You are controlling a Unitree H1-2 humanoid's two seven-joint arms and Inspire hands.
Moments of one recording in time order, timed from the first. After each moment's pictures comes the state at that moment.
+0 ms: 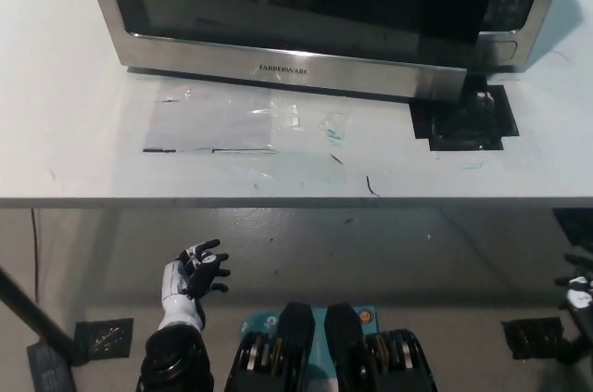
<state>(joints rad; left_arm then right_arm) -0.42 -0.09 0.27 0.78 -0.09 -0.03 0.22 0.06 -0.01 -0.26 -0.14 0.20 0.01 -0.06</state>
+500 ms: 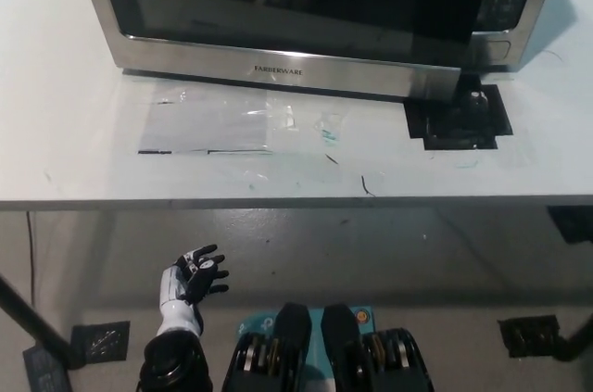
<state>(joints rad) -0.40 -0.09 0.26 0.77 -0.09 -0.03 0.23 -0.10 -0.21 -0.30 -0.52 0.37 0.22 -0.06</state>
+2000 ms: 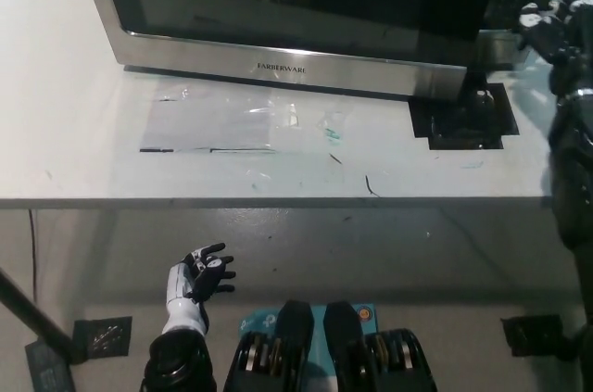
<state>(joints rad) -0.41 -0.08 0.22 0.77 -0.09 -0.03 0.23 -0.91 -0.21 -0.16 0.79 0.12 -0.02 -0.15</state>
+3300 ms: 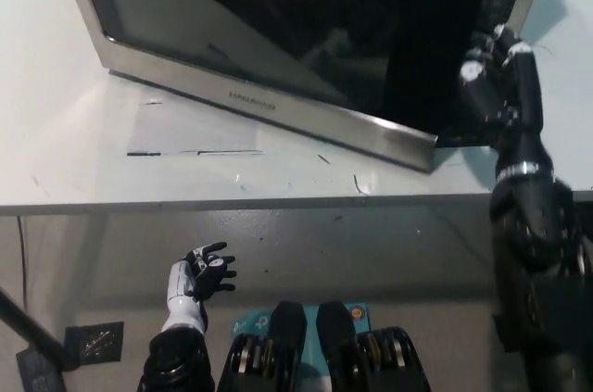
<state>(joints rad) -0.42 -0.07 0.18 0.79 -0.08 -0.03 0.23 -0.54 -0.04 -0.02 0.16 0.10 0.04 -0.14</state>
